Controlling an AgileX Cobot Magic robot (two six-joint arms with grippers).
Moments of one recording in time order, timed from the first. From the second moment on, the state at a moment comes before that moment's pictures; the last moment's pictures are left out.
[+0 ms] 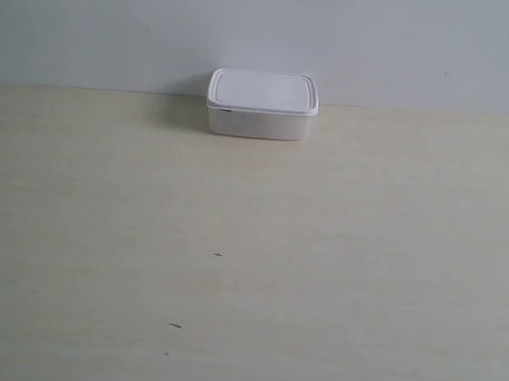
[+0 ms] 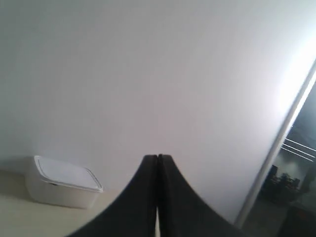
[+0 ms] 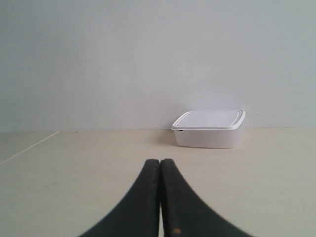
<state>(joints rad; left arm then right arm) -0.08 0.01 0.00 0.80 -0.35 -1.38 0.37 0.00 -0.01 1.31 0.18 -1.09</state>
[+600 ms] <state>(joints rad) -0.10 0.01 0.00 -0.18 0.17 0.09 0.37 0.00 -0.01 1.31 0.18 -1.09</state>
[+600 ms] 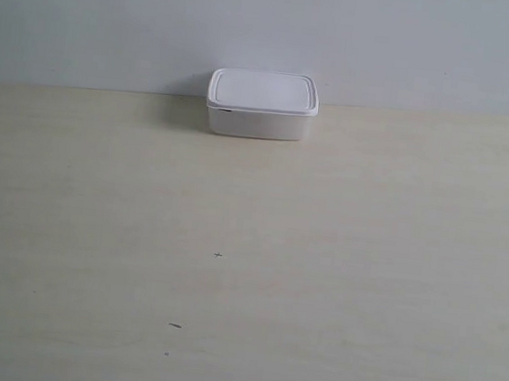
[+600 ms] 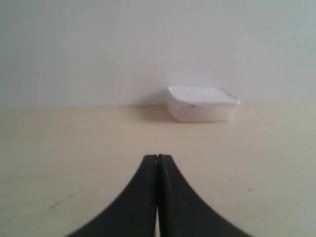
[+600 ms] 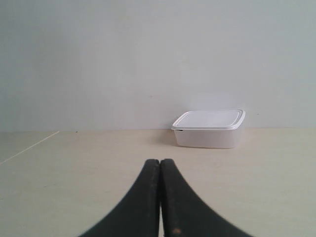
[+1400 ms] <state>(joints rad) 0.16 0.01 0.00 -0.05 0.37 0.08 0.37 0.00 -0.01 1.31 0.18 -1.09</state>
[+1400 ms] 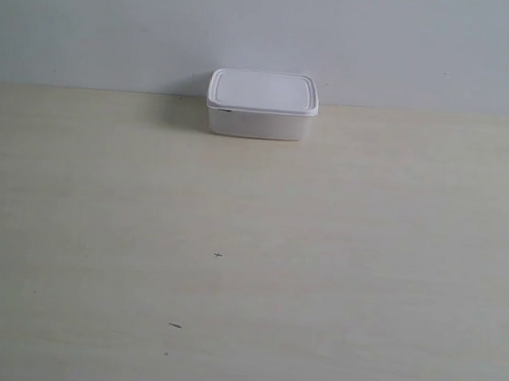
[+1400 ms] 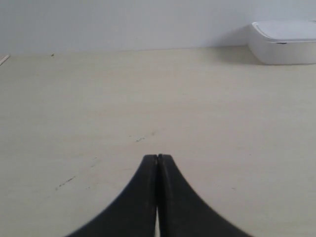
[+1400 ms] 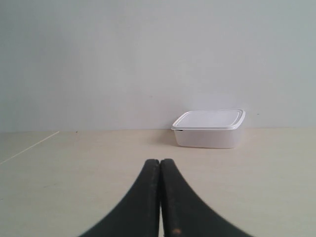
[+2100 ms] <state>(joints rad) 0.20 0.01 0.00 0.01 0.37 -0.06 0.37 0.00 -0.01 1.31 0.18 -1.09</state>
